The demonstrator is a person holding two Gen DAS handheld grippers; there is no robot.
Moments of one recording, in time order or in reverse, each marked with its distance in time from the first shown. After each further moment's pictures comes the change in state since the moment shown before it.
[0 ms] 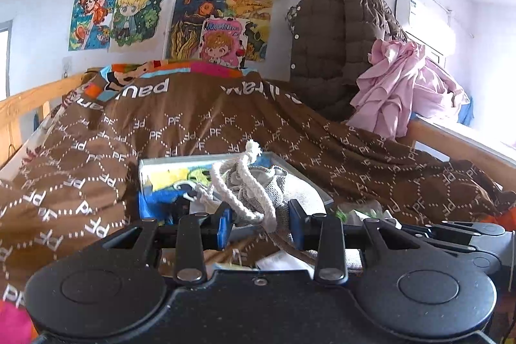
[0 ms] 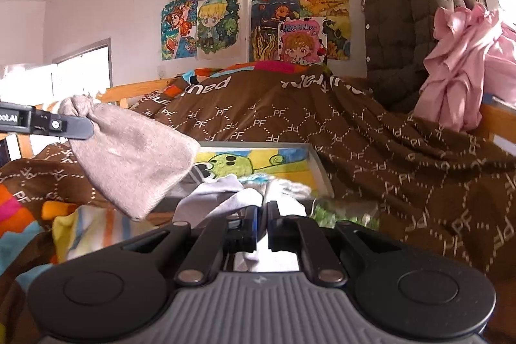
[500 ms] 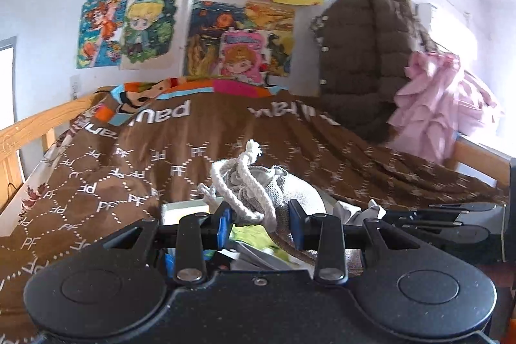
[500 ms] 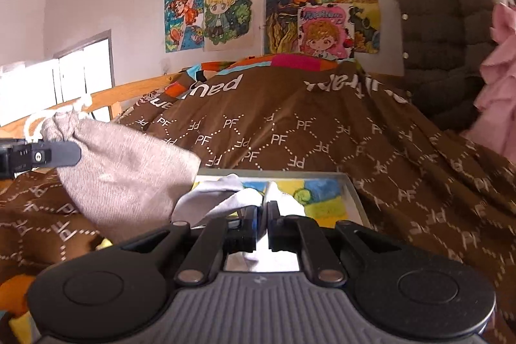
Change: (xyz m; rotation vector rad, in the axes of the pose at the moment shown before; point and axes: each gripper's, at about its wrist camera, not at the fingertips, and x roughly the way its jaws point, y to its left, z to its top) left arm 0.087 0.060 0.053 0.019 -0.039 0.081; right arm 0.159 0.016 0.082 -0.021 0.057 0.064
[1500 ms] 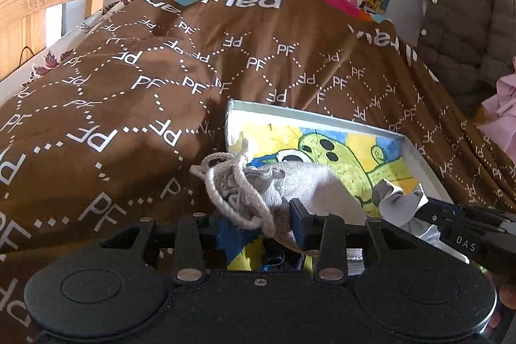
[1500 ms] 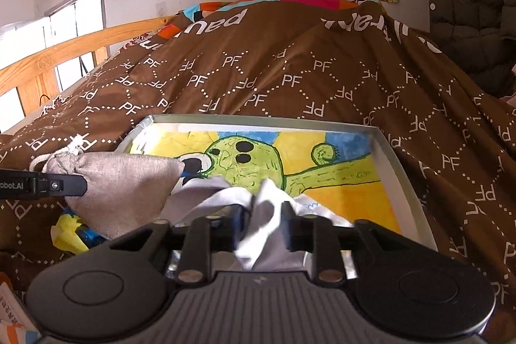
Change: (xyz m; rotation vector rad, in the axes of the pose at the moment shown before) left arm 0.107 0.081 -0.053 -0.282 0.311 0.155; right arm 0.079 0.012 -0.027 -0.003 0.199 0.001
